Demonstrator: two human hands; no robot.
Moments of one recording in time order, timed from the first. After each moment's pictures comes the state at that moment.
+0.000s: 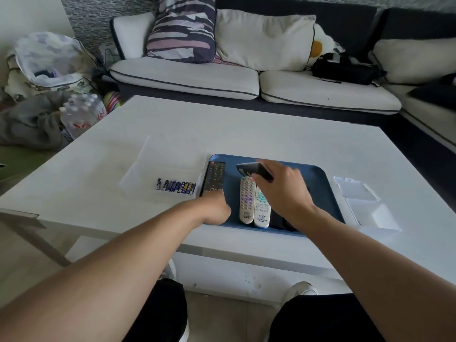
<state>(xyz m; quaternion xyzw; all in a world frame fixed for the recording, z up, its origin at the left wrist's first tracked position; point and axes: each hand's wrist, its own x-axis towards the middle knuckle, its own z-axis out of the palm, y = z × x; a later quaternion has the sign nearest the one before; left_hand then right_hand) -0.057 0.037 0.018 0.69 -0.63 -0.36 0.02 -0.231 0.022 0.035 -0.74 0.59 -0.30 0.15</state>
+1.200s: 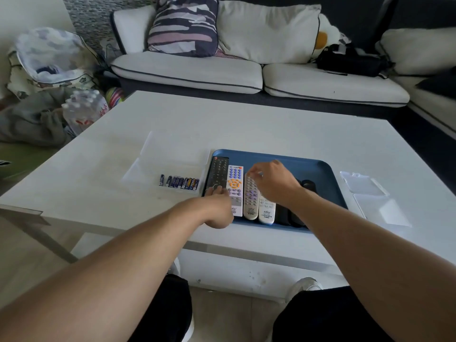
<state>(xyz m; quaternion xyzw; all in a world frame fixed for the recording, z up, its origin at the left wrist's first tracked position) -0.056 0.034 0.007 0.65 -0.69 -0.29 -0.14 -0.220 -0.035 -0.004 -0.77 0.60 -0.14 0.16</state>
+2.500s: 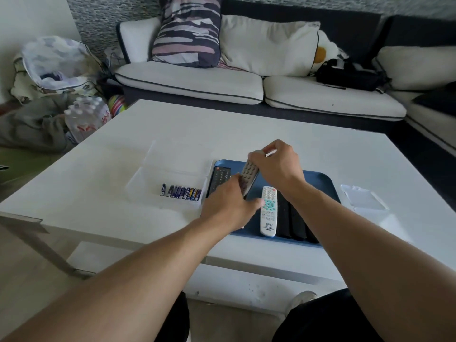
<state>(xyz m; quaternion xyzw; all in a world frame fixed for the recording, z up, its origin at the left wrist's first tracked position) -0.079 0.036 0.021 0.70 -0.63 -0.25 0.22 -0.198 -0.034 0.055 -0.61 0.65 -0.37 0.27</state>
